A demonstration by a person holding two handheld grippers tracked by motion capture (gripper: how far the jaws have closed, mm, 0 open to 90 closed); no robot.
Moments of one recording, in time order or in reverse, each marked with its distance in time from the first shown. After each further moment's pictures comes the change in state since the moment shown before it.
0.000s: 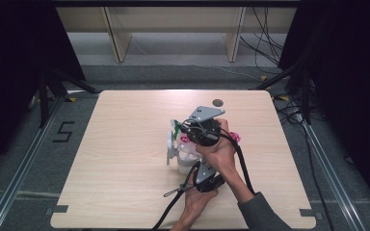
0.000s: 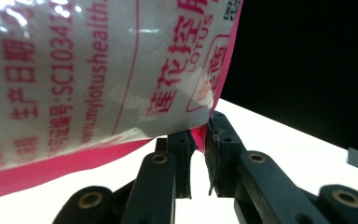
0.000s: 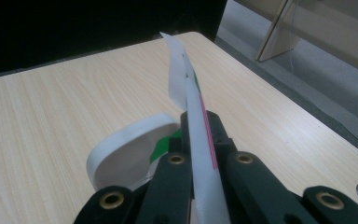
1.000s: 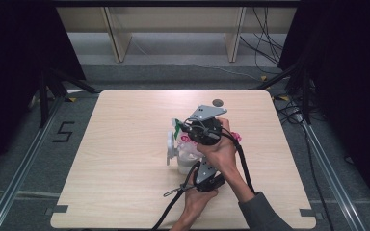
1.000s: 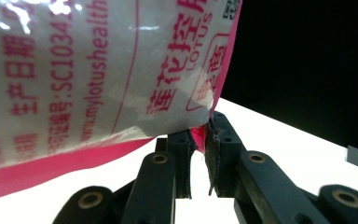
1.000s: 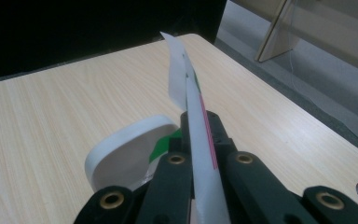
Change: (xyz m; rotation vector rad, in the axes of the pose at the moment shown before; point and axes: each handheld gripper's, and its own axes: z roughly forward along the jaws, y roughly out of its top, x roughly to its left) left arm -0.001 0.001 0.000 0.006 -0.001 0.007; right arm -0.001 0.000 -0.003 0.005 0.007 0.050
